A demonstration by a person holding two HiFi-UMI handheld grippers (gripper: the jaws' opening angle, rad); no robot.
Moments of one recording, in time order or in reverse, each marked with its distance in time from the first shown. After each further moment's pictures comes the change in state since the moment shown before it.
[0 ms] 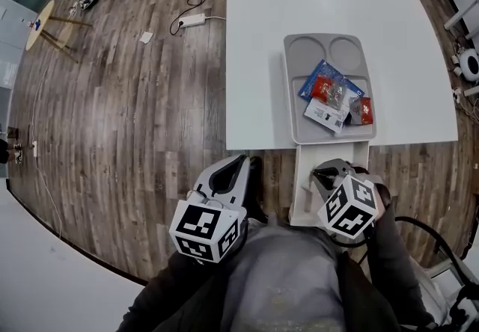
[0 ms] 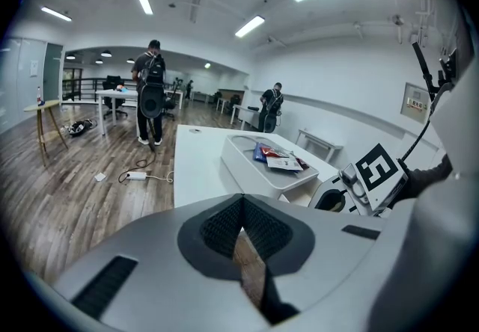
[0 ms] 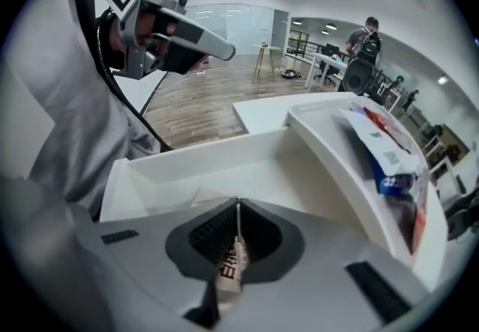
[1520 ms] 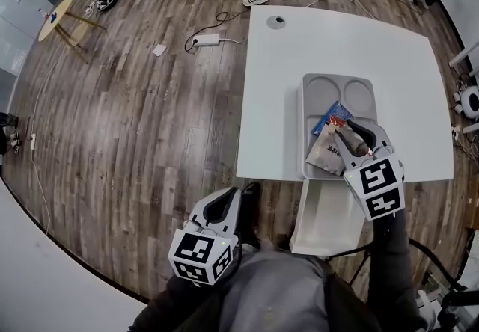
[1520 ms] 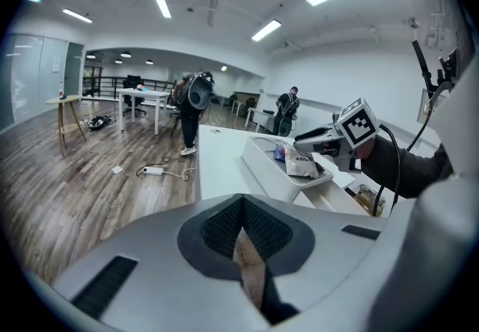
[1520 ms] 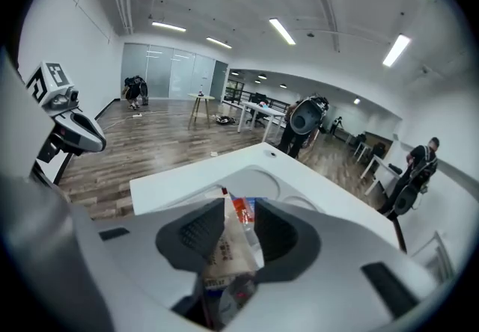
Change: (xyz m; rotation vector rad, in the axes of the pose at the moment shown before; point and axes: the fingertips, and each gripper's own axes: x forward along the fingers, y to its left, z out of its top) left arm -0.025 0.036 -0.013 -0.075 -0.022 0.100; right arm -0.084 -0.175 0.082 0.242 -0.357 -0.459
